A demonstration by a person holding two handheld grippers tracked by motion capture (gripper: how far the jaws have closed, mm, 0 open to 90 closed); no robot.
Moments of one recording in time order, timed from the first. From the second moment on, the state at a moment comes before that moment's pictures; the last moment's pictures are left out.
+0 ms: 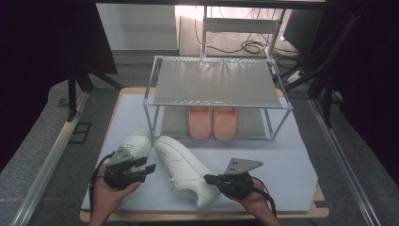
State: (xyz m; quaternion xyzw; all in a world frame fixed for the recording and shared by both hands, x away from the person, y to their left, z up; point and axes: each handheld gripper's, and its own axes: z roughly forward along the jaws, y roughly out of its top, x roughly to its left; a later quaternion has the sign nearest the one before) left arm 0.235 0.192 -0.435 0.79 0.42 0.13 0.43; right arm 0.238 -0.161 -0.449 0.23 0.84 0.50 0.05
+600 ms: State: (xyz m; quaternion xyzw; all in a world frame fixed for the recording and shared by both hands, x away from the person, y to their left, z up) left arm 0.235 0.192 -0.436 0.79 0.43 0.13 0.42; right arm 0.217 -0.127 -0.455 0.19 0.87 0.46 0.04
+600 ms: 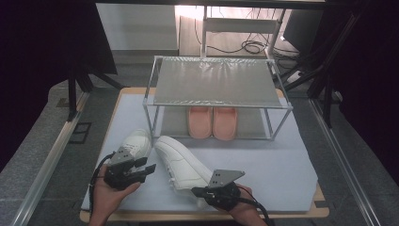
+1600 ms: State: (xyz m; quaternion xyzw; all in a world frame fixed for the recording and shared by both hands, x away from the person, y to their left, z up) left arm 0.237 0.190 -0.440 0.79 0.43 0.13 0.42; right arm 0.282 -0.206 -0.454 0.31 0.79 0.51 0.08
